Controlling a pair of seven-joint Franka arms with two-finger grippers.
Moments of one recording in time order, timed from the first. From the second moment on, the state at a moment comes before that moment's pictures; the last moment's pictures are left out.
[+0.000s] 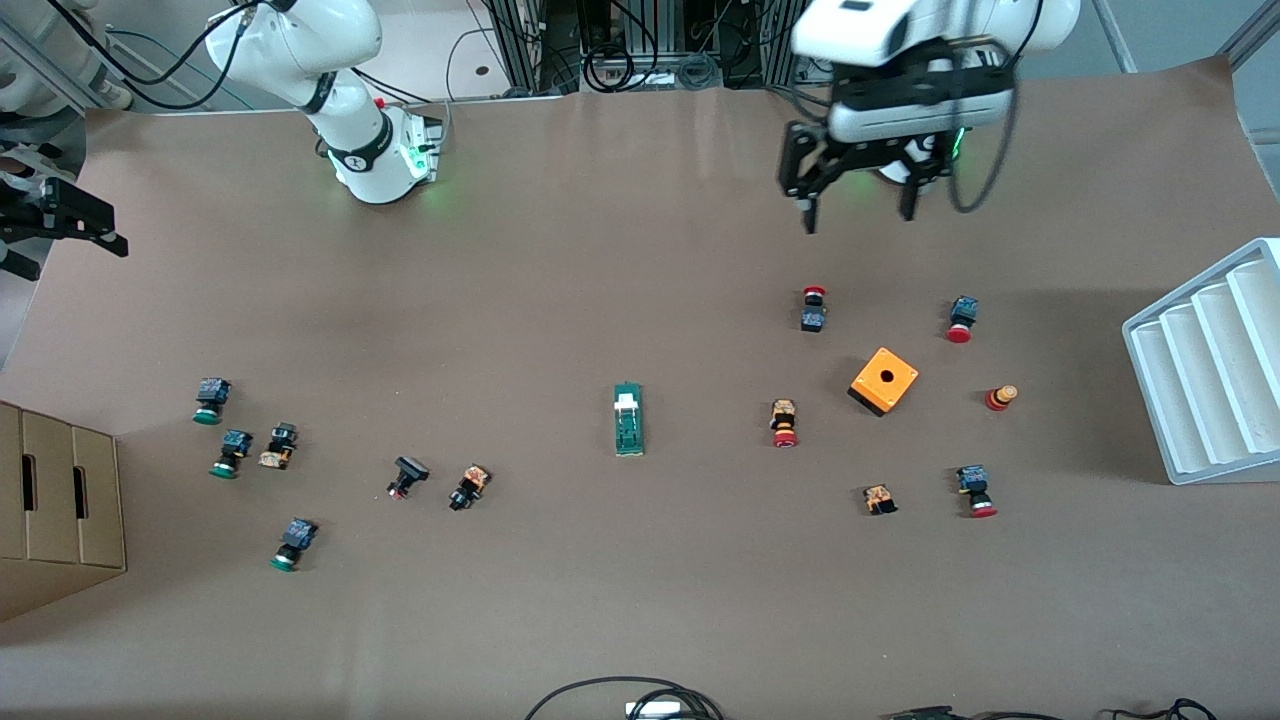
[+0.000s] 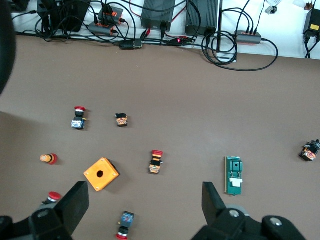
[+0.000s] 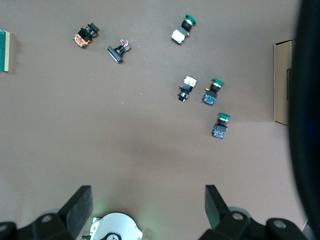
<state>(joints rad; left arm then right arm) -0.29 -0.11 -0.40 -1.66 0.29 1.82 -0.87 0.19 -0.11 -0.30 -1.59 -0.02 1.40 -0.34</state>
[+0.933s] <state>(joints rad) -0.59 0.18 -0.44 -1.71 0.73 1.78 -1.38 0.19 -0.09 -0.30 -1.59 -0.02 1.41 -0.34</state>
